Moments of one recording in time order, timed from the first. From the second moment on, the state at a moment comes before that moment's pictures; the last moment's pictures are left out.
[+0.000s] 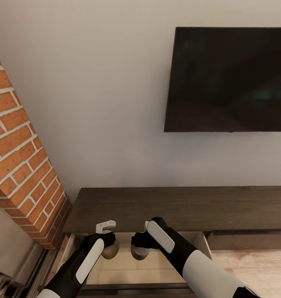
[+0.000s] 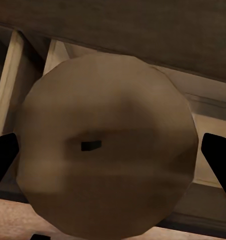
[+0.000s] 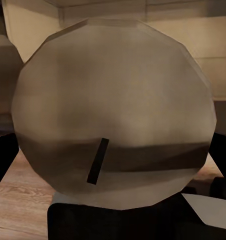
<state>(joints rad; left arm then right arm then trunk) -0.44 -0.02 -0.33 -1.03 0.69 0.58 0.57 -0.72 0.15 0.70 -0.74 -1.20 0.75 -0.66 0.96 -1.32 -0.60</state>
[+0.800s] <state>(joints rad) -0.44 -0.02 -0.34 -1.03 0.69 0.59 0.57 -0.72 0.15 0.71 -0.74 -1.19 0.57 -0.66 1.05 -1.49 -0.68</state>
